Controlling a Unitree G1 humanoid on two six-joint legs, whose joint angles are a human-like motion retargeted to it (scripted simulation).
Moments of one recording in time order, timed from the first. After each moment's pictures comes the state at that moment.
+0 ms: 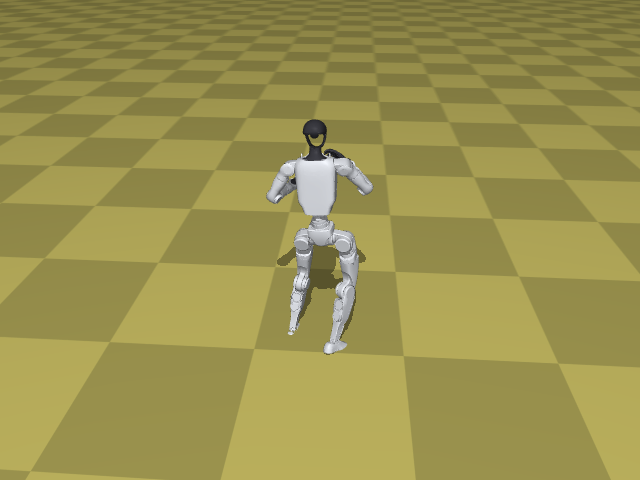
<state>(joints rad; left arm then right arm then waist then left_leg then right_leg) -0.07 0.59 -0.29 -0.25 0.05 -0.21 -0.18 -0.47 -0.63 0.34 -0.32 0.32 -0.15 0.22 0.09 0.05 0.29 0.02 0.17 -0.12 0.40 -0.43 -0.19 0.20 -0.07 -0.51 0.46 -0.17 -0.13</state>
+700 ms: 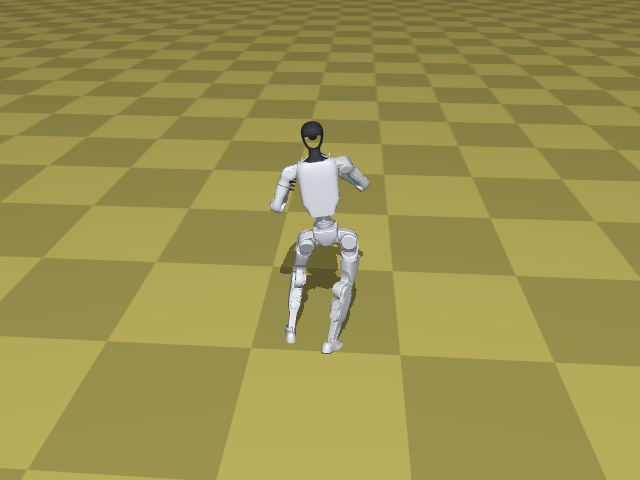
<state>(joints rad) 0.06 0.48 -0.14 -0.15 -0.10 -0.23 0.05 -0.51 -0.59 0.50 -0.26 0.39 -0.22 0.09 0.13 0.07 0.34 -0.10 0.37 -0.01 0.80 -0.44 -0.19 0.38 0.10 -0.62 0.25 -0.10 -0.15</state>
